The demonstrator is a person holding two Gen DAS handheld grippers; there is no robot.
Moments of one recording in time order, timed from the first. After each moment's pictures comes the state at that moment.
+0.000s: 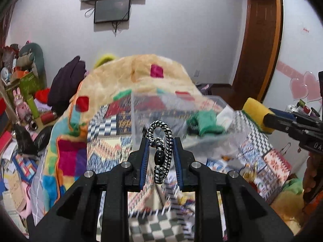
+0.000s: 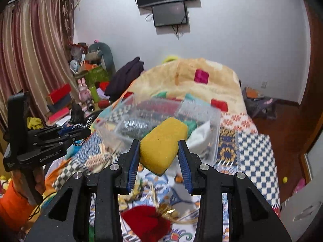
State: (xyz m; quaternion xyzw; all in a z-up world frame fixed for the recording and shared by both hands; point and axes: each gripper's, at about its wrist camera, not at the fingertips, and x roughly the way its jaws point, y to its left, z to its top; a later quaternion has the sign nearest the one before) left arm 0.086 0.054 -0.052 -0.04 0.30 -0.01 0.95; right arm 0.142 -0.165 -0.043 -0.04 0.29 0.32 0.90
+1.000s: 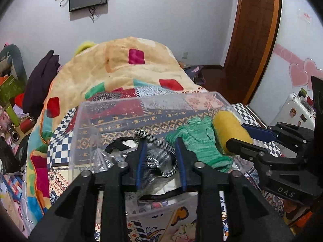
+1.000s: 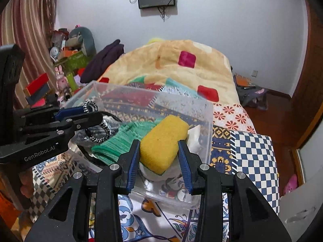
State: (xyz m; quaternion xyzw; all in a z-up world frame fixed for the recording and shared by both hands) left arm 0.204 0.014 -0.086 -0.02 0.38 -0.06 0.92; right arm 0.214 -0.143 -0.094 -0.08 0.36 0.27 0.89
